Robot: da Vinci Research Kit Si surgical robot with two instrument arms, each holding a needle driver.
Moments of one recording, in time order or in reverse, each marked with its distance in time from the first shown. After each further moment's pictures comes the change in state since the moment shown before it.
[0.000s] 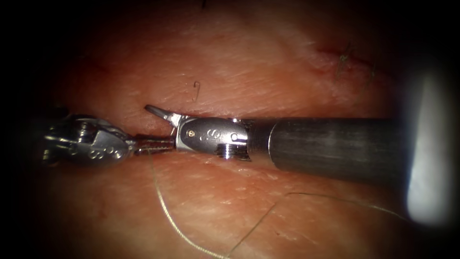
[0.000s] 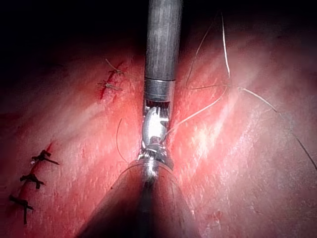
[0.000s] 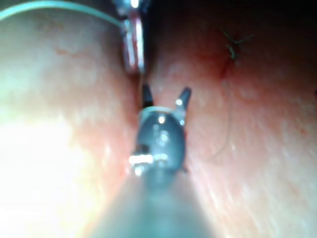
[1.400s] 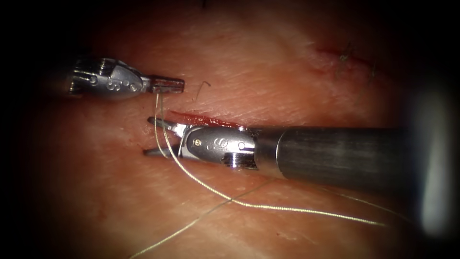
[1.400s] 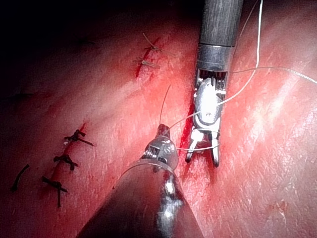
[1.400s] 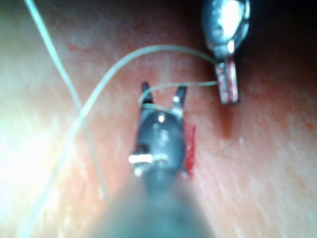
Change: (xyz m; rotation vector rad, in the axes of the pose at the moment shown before) right arm 0.000 -0.001 -0.001 0.036 0.041 -0.004; left arm -0.007 -0.005 0.005 0.057 0.137 -0.032
